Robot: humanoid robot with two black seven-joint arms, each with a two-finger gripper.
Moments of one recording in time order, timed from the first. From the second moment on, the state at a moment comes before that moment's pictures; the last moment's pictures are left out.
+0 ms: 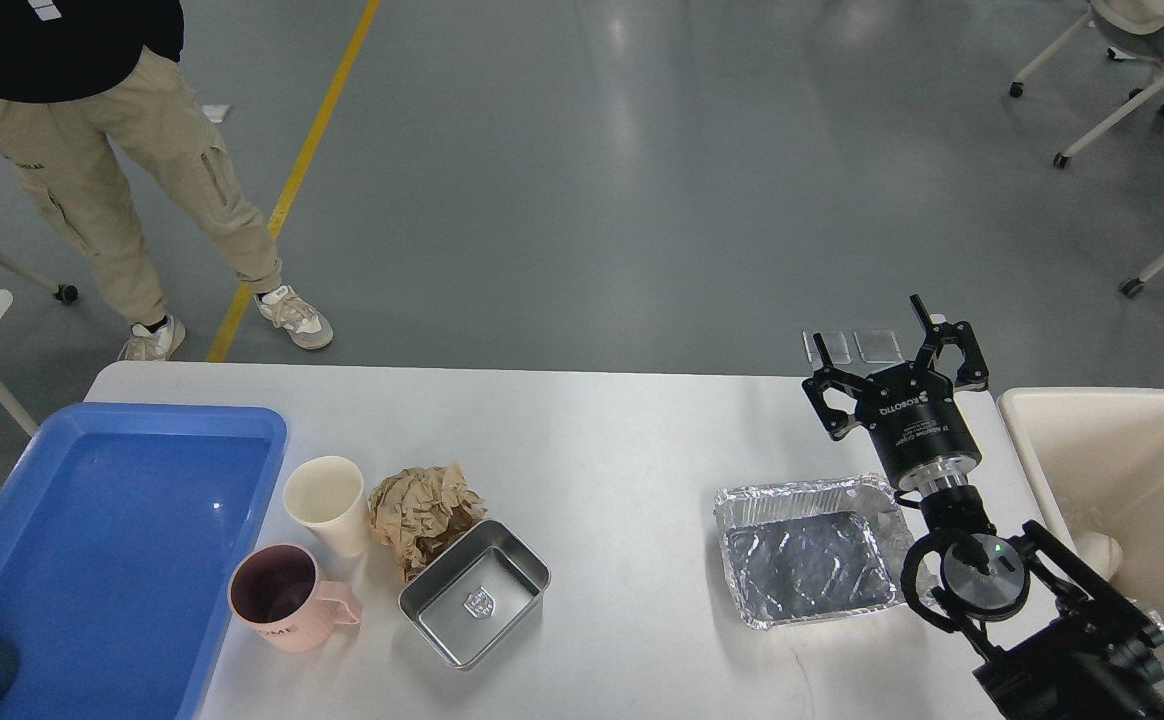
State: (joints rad) left arm 0.29 1.30 -1.35 -1.26 0.29 -0.33 -0.07; right arm 0.31 -0.19 1.14 1.05 0.11 0.39 0.29
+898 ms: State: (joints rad) left arm 0.04 1.24 -1.34 -1.24 1.40 -0.62 -0.17; right arm 0.31 -0.16 1.14 1.06 0.11 0.39 0.29
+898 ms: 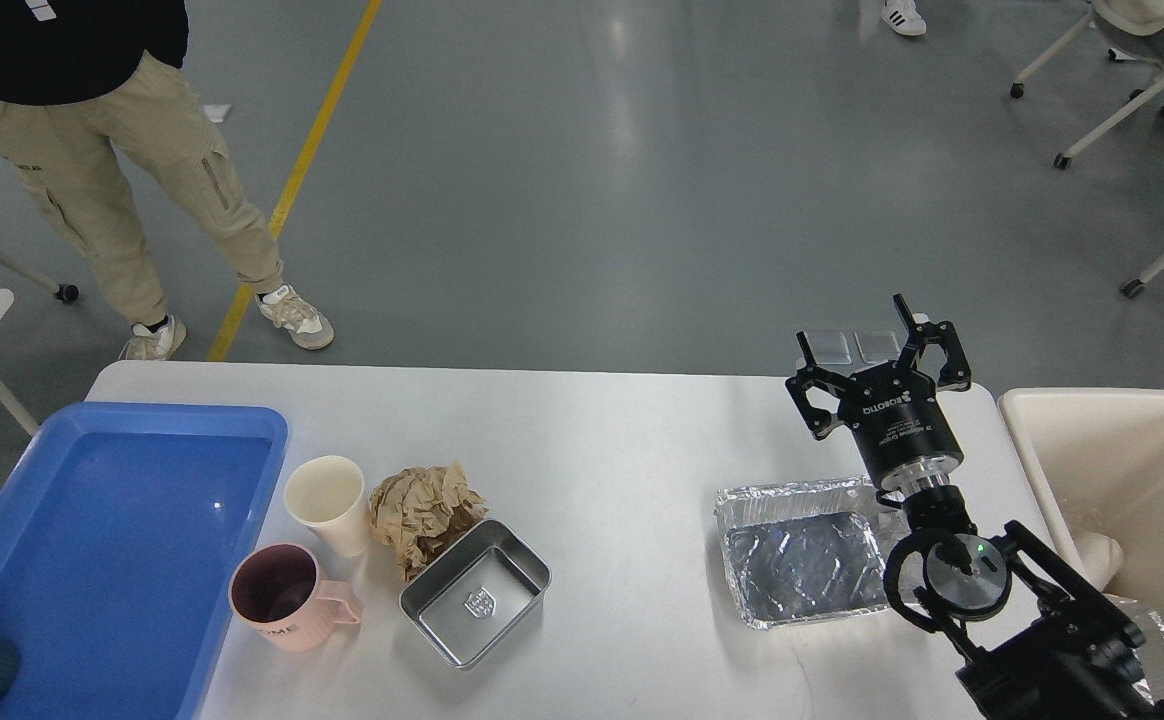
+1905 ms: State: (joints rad) left arm -0.63 0.87 -0.55 -1.37 1.90 -0.74 -0.17; right arm 0.30 -0.17 1.14 1.10 0.11 0.39 0.29
